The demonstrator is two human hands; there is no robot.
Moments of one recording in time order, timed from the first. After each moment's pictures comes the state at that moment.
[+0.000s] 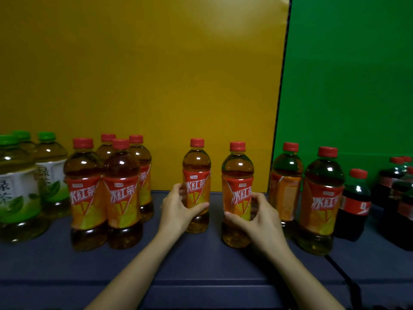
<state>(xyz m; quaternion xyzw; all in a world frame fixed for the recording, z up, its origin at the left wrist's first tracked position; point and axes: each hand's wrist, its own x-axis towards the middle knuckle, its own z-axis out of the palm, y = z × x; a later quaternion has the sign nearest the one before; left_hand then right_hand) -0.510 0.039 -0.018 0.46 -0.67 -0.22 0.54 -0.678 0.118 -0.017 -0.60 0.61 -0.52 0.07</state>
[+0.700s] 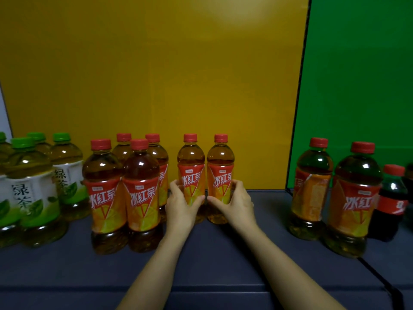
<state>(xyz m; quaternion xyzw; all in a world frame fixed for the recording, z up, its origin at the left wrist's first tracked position) -0.484 0.014 -0.025 0.52 -0.63 -0.18 0.54 -0.614 0.037 -0.020 -0.59 0.63 -0.49 0.08</state>
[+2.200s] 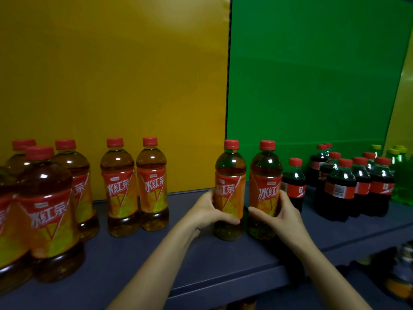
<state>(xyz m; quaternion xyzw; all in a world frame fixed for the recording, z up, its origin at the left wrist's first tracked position) -0.632 0.060 0.001 0.31 -0.76 -0.50 0.27 -0.785 0.169 -0.020 -0.49 0.65 -0.57 0.10</state>
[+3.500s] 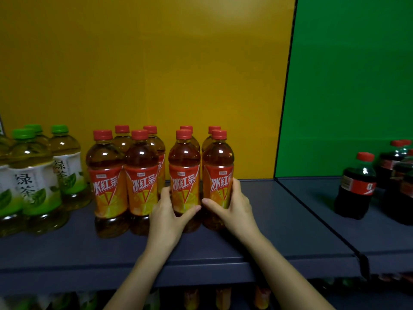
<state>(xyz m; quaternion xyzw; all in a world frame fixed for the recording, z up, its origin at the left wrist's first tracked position) -0.446 0.074 -0.043 0.46 -0.69 -0.18 0.52 -0.604 0.101 -0.029 -0.62 0.57 -0.53 0.12</state>
